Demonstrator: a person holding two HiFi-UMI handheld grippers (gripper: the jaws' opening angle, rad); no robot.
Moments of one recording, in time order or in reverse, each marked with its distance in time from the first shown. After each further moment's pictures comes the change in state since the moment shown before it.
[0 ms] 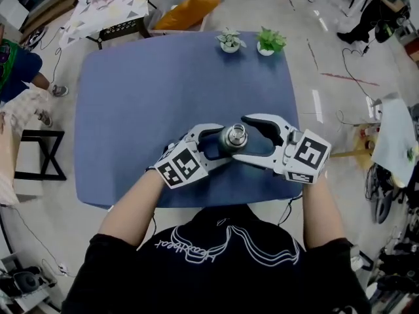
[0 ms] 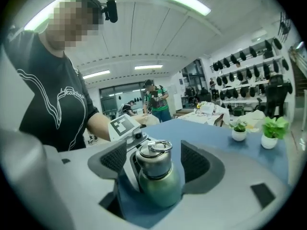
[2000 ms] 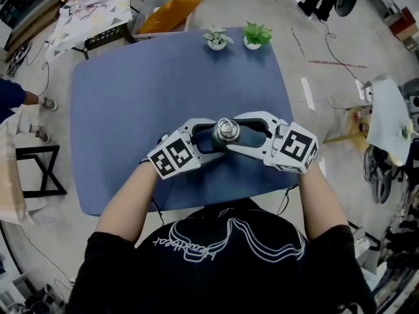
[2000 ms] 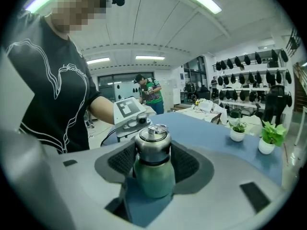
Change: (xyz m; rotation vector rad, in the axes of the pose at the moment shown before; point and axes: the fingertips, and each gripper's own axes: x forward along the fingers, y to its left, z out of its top) left arm -0.009 0.004 -0.004 0.007 0.047 -0.143; right arm 0.014 -0.003 -0.022 -0.085 0.104 -0.052
